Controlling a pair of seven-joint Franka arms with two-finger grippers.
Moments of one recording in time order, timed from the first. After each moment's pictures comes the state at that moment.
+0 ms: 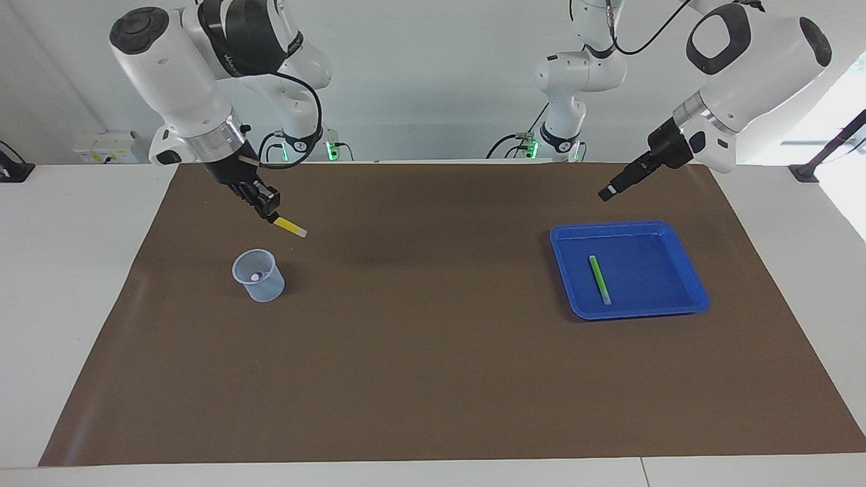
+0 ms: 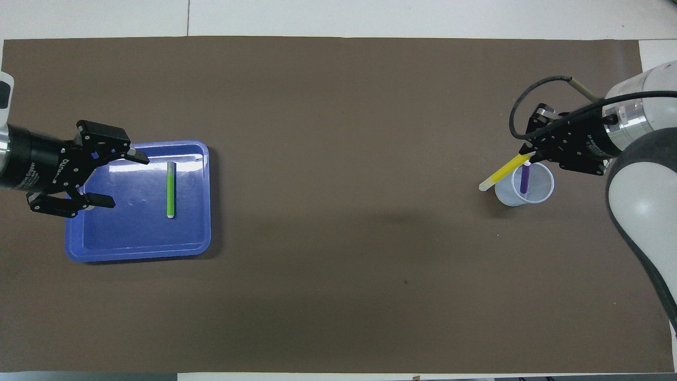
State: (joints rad) left arm 0.01 -0.08 -0.06 -1.78 -0.47 1.64 -0.70; right arm -0.01 0.03 0.10 -1.67 0.21 1.76 0.75
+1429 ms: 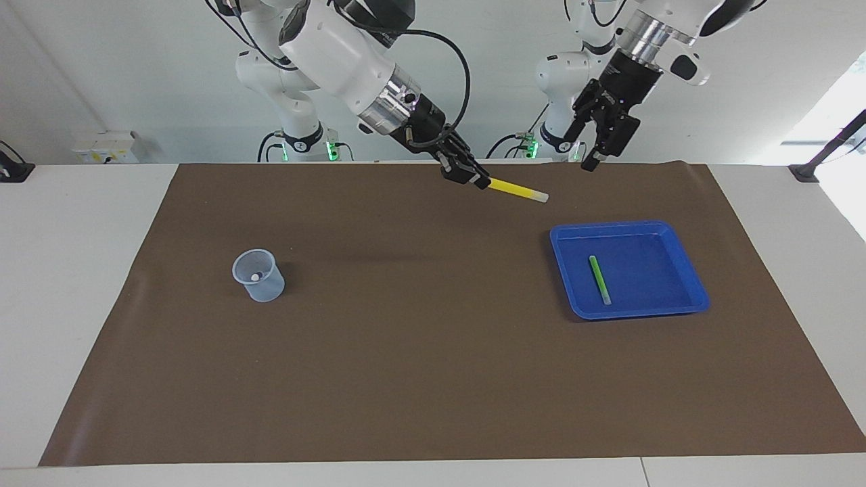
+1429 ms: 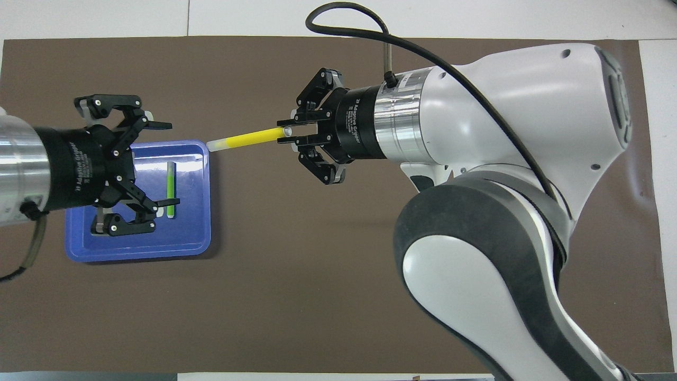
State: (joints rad) left arm 0.00 -0.20 -0.33 -1.72 -0.34 1.83 -1.81; right arm 0.01 0.21 0.57 -1.51 0.62 2.22 1.77
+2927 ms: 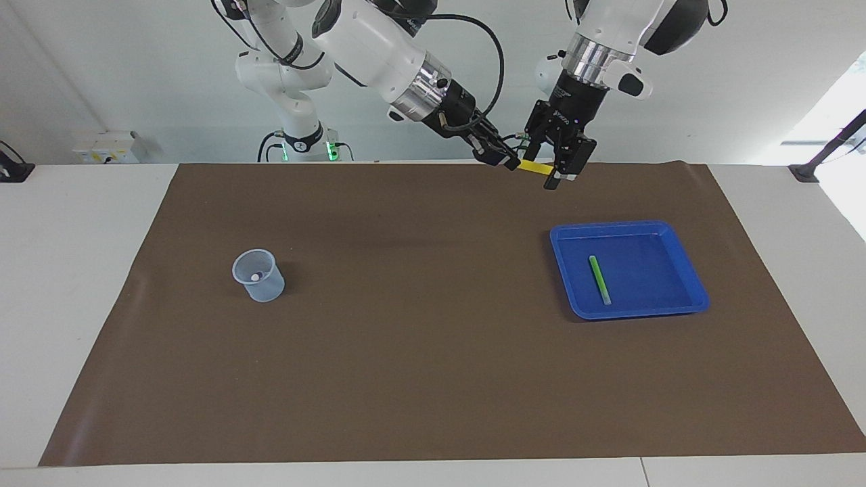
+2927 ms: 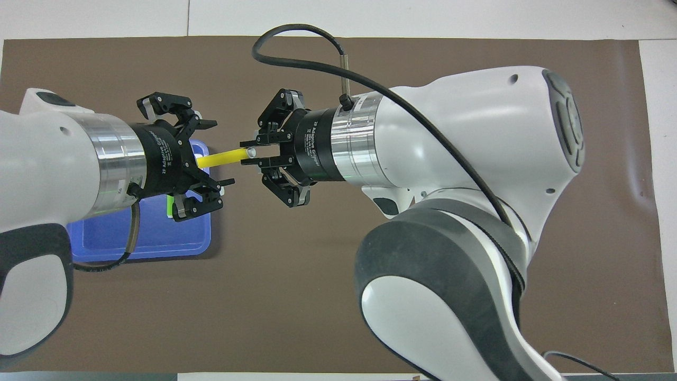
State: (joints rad) left arm -0.02 -0.15 -0.40 -1.75 -0.25 1.97 -2.10; right arm 0.04 0.22 0.62 -1.51 0.62 2.24 1.80
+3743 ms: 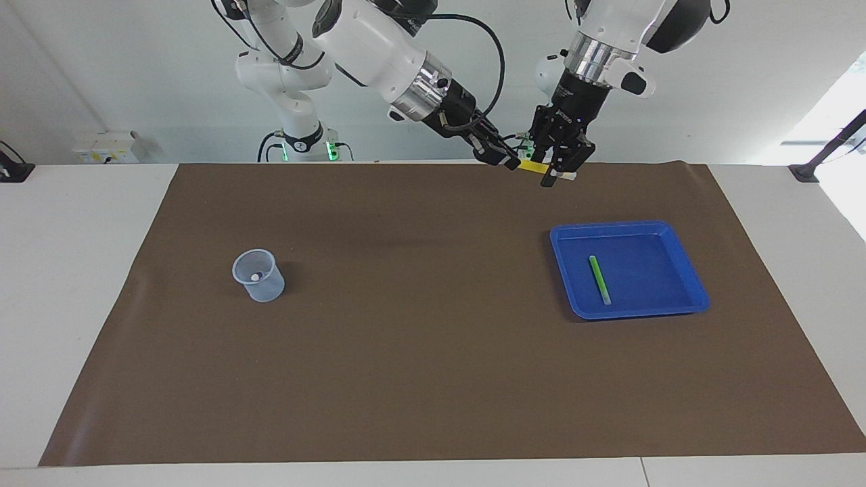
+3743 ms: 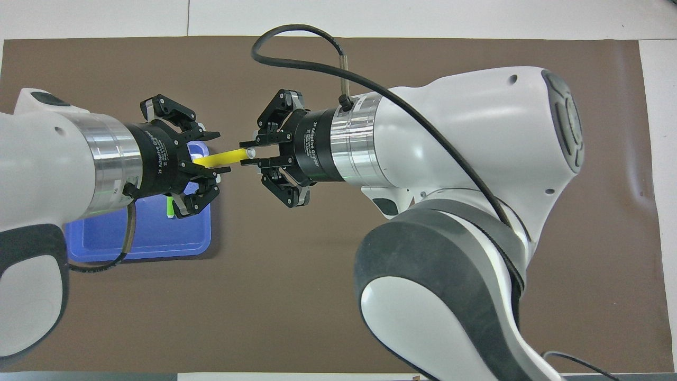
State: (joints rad) left arm -0.01 -0.15 -0.40 -1.75 -0.25 1.96 -2.10; right arm 0.04 0.22 0.62 -1.51 0.62 2.24 1.80
